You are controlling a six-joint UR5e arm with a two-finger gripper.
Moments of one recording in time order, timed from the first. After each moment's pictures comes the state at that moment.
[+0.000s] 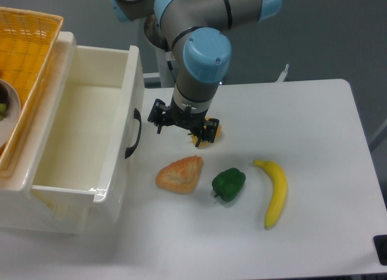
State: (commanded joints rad) arm 2.41 -1.78 -1.54 -1.47 1.38 0.66
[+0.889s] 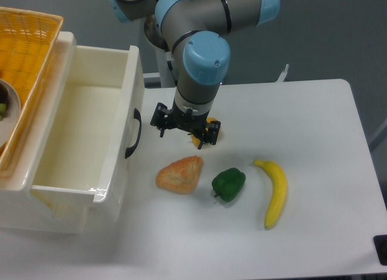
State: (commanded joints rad) arm 2.41 -1.76 -1.62 -1.37 1.38 0.63
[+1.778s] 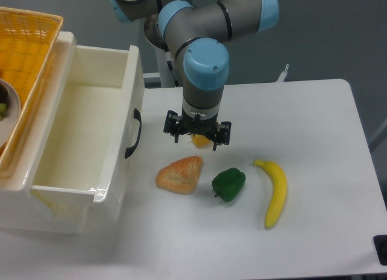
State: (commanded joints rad) arm 2.45 -1.80 -1.63 -1.30 1.53 0.75
